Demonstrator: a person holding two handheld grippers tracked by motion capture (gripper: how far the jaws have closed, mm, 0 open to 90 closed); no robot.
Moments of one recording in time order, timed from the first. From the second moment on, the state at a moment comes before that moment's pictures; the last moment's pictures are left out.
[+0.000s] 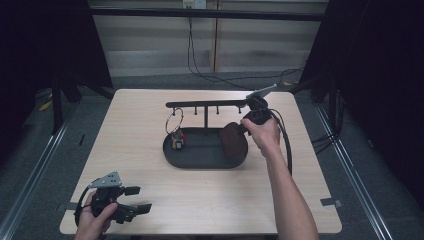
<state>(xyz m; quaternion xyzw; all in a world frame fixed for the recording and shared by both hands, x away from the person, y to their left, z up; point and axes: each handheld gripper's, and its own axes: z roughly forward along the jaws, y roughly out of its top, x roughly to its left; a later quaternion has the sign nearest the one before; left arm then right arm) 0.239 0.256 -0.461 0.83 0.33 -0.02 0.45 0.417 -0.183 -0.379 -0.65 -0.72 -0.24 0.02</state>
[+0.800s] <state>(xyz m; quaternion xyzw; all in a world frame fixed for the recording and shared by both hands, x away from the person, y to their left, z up) 0.240 0.254 -0.463 0.83 0.34 -0.03 0.45 0.415 -0.193 -0.432 -0.67 -0.69 -0.28 0.03</state>
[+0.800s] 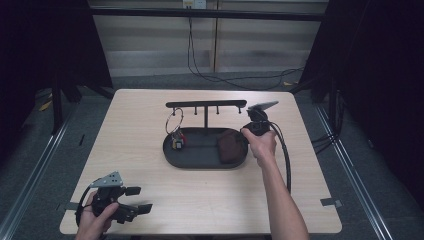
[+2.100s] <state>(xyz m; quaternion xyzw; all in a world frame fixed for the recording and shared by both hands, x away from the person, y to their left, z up) 0.246 0.255 -0.463 0.81 0.36 -0.02 0.46 0.367 -0.208 -0.427 -0.60 -0.71 -0.37 -0.04</state>
